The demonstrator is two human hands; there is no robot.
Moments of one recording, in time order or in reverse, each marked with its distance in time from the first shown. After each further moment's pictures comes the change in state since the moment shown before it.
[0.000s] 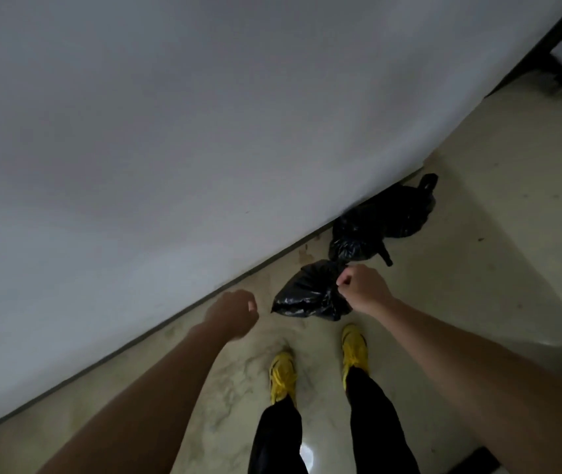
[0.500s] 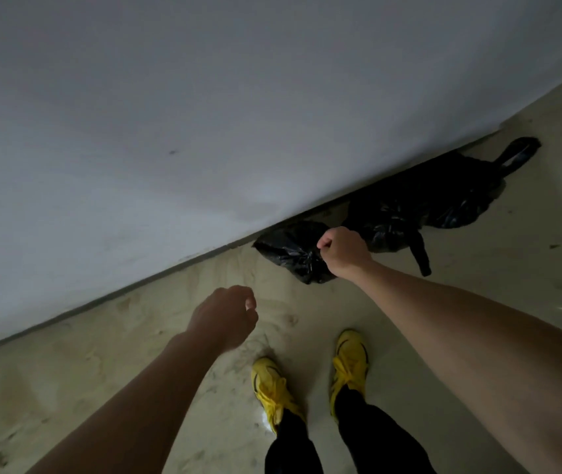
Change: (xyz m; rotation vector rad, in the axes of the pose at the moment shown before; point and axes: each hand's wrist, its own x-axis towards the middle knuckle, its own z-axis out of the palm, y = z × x) left_hand 0.179 0.006 0.123 -0.119 0.025 -0.177; right_hand 0.252 0.056 0.099 -0.062 -0.082 -0.111
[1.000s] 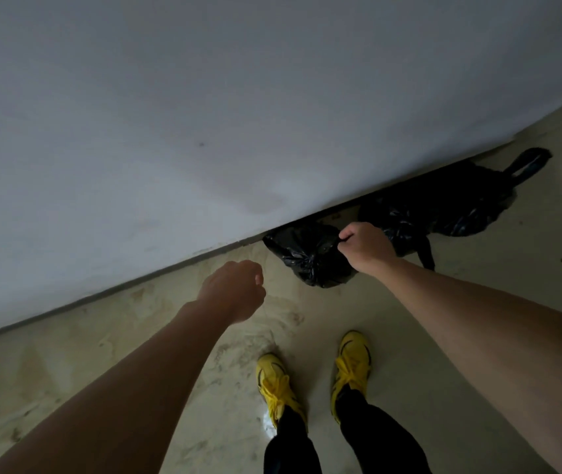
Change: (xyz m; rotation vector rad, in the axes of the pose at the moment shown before) left_hand -0.003 0.007 -0.016 0.031 0.035 0.016; right_hand -0.002 0.017 -0.007 0.005 0.023 0.019
